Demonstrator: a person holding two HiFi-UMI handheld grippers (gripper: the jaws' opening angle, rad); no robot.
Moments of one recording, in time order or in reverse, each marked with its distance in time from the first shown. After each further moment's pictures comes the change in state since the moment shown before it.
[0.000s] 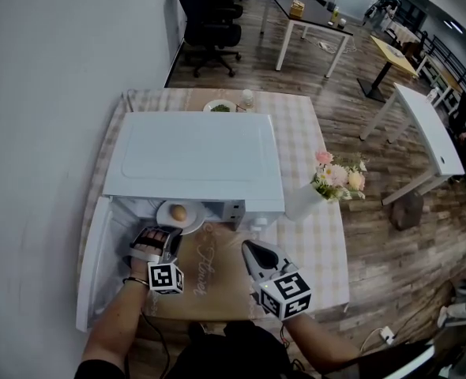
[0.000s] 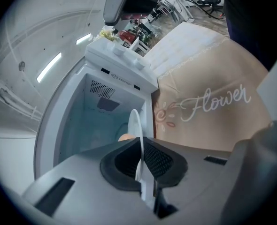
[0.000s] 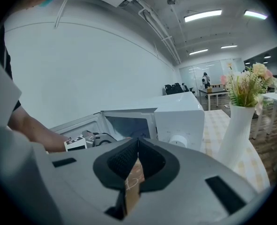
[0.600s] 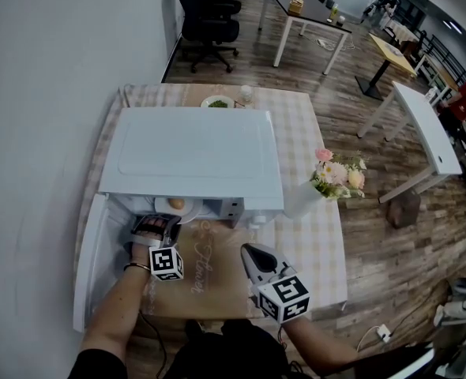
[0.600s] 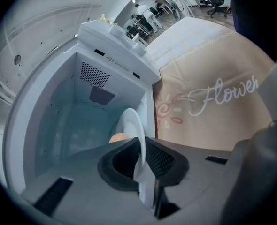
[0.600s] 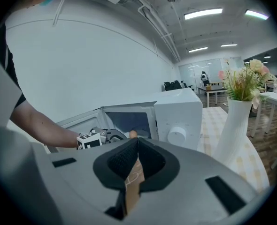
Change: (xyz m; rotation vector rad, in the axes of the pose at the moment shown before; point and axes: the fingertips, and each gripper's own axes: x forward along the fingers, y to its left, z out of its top) left arm 0.041 -0.003 -0.013 -0.017 0.028 -0.052; right arm -0.003 0.002 -0.016 0.004 0.035 -0.012
